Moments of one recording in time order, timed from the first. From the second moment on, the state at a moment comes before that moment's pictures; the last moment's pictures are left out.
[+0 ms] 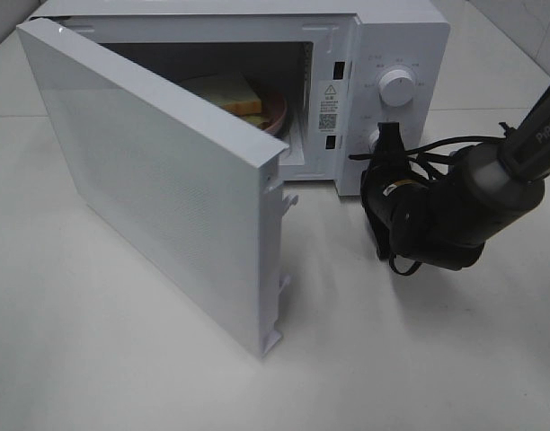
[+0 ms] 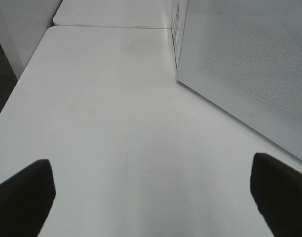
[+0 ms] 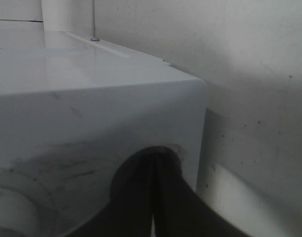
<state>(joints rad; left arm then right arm) 0.02 0.00 -0.50 -0.07 1.04 0.02 0.47 2.16 -0.87 0.66 -0.88 1.26</state>
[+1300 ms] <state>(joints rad) 0.02 0.00 -0.50 -0.07 1.04 0.02 0.43 2.03 -0.79 0.52 -0.75 1.26</state>
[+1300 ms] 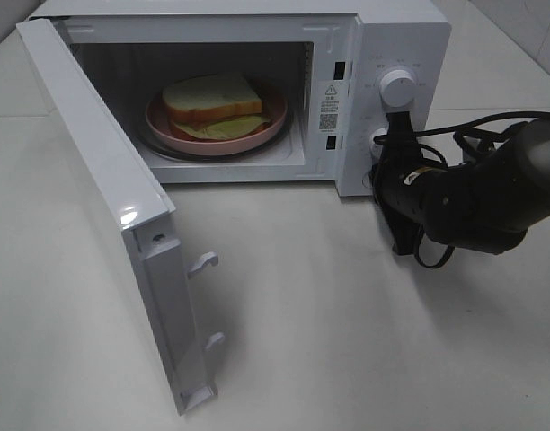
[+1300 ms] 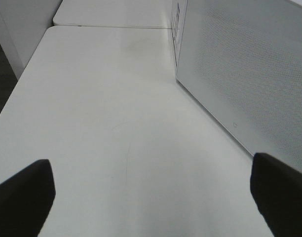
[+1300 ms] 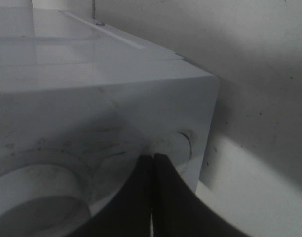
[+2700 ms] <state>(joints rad) 0.02 0.00 -0.50 -0.07 1.04 0.02 0.43 1.51 -0.64 0.48 0.09 0.50</state>
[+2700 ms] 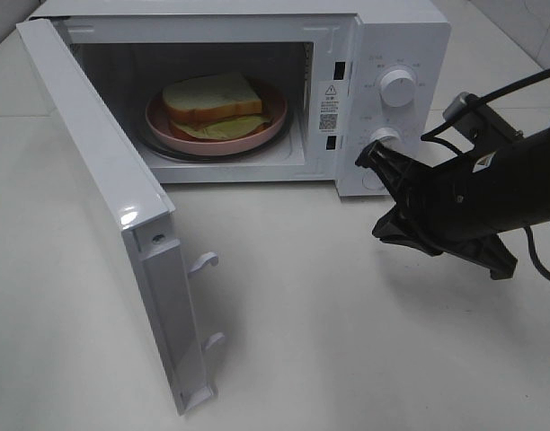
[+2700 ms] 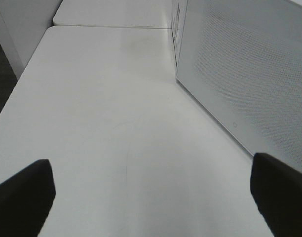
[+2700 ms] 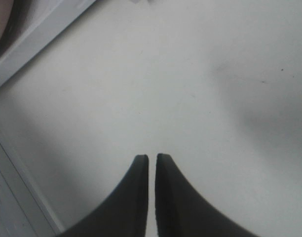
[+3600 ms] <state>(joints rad) 0.02 0.00 -0.50 -0.07 1.04 0.02 0.43 1.45 -0.83 0.27 0.75 -0.38</state>
